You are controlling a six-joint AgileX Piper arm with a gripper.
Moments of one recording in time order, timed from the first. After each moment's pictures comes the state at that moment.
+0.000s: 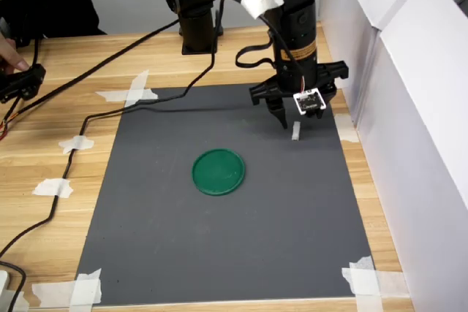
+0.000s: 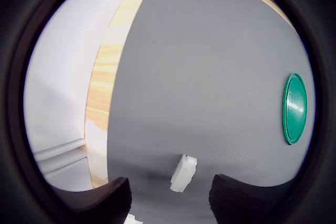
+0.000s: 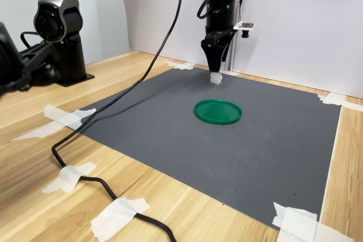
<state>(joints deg) 31.5 101.2 -68.0 8.0 48.0 14.6</state>
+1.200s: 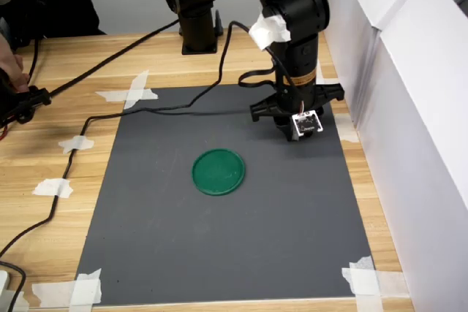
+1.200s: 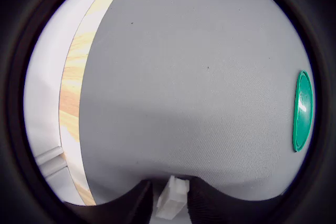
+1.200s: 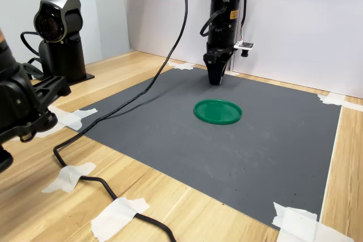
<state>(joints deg) 31.5 106.3 -68.4 6.4 45.5 15.3</state>
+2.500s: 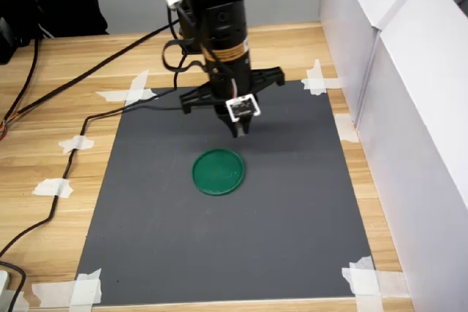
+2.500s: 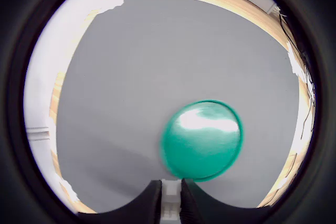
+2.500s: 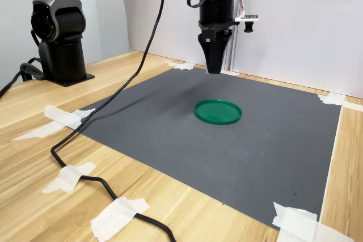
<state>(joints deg) 12.0 97.0 -70.4 1.0 53.3 -7.8</state>
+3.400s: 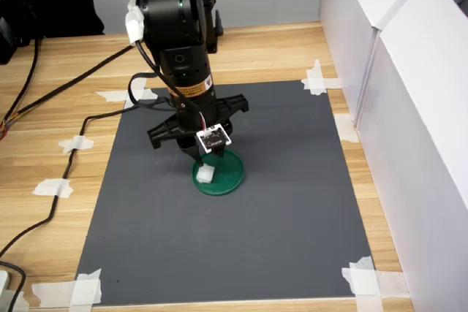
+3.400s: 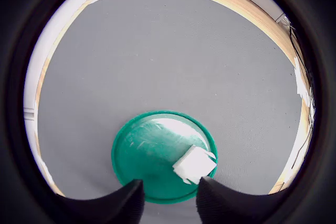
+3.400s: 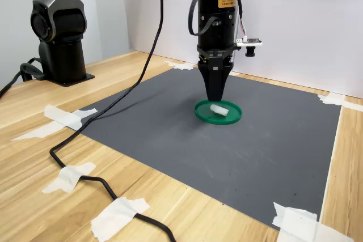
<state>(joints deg) 7.9 102.2 -70.5 1.3 48.0 -20.8</state>
